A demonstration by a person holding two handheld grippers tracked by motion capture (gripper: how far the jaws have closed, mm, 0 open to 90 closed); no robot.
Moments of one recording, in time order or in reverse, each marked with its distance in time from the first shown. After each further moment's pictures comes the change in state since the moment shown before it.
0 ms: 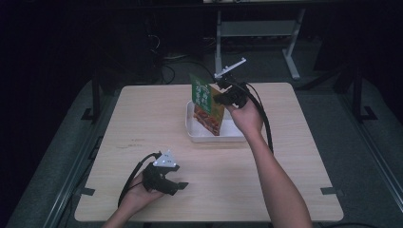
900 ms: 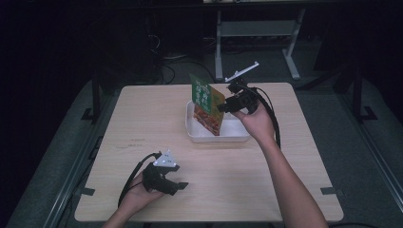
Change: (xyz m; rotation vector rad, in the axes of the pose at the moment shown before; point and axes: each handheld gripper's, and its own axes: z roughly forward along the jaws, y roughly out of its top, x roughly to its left) left arm 0.000 0.000 0.001 -0.002 0.001 -0.006; right arm -0.011 -0.024 -0.017 0.023 0.074 0.048
